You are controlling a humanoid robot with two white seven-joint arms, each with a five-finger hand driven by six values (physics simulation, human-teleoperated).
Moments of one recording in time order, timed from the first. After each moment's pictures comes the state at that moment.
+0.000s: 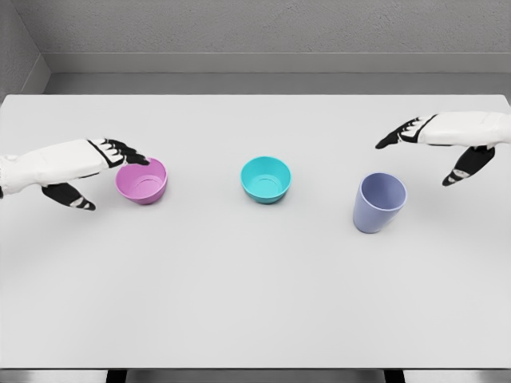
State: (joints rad) left arm -0.53 0.96 -0.61 -1.45 -0.24 -0.61 -0.45; right arm -1.14 -1.08 1.26 -1.35 -0.10 -0.61 0.57
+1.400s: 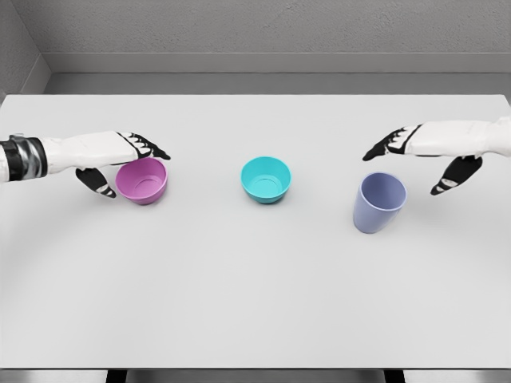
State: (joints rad) left arm -0.68 0.74 -0.62 -1.24 -0.39 -0.61 -0.60; right arm -1.12 -1.08 1.25 -1.42 -0.10 -0.61 0.57
